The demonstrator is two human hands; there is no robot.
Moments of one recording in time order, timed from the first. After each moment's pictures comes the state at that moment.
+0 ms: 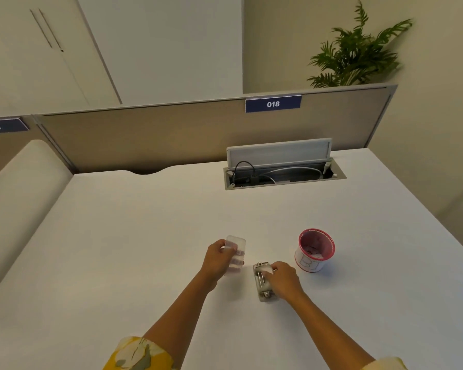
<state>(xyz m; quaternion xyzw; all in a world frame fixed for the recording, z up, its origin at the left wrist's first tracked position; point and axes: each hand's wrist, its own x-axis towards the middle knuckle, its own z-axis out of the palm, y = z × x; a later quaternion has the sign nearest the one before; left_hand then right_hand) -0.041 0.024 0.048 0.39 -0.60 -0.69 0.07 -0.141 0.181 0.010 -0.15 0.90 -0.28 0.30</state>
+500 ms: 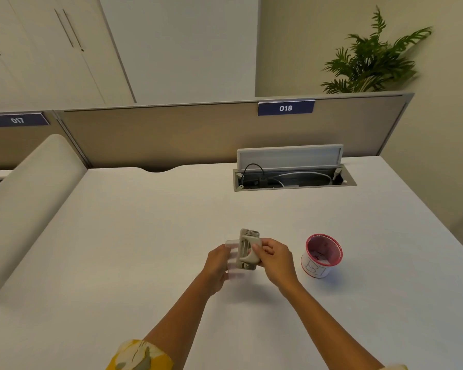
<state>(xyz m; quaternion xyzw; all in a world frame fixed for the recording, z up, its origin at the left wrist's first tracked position) -0.026 0.022 0.048 0.41 -0.52 -0.75 0.06 -0.124 0.152 0.068 -0.18 0.74 -0.59 0.27</state>
